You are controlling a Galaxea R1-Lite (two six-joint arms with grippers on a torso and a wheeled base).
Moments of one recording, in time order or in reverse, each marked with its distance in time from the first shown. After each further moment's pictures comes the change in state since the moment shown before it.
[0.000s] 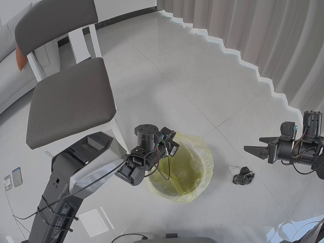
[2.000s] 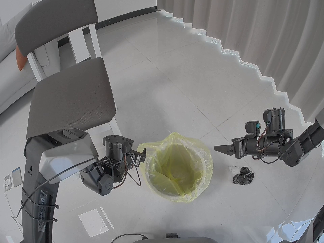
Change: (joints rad) left arm 0.138 -0.169 0.494 -0.147 0.237 -0.082; right arm 0.128 0.364 -0.290 0.028 -0.069 0.009
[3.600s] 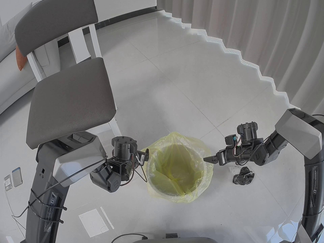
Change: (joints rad) left arm -0.008 0.103 -0.164 0.106 0.056 -0.111; right arm -0.029 0.443 -0.336 0.059 -0.003 -0.114
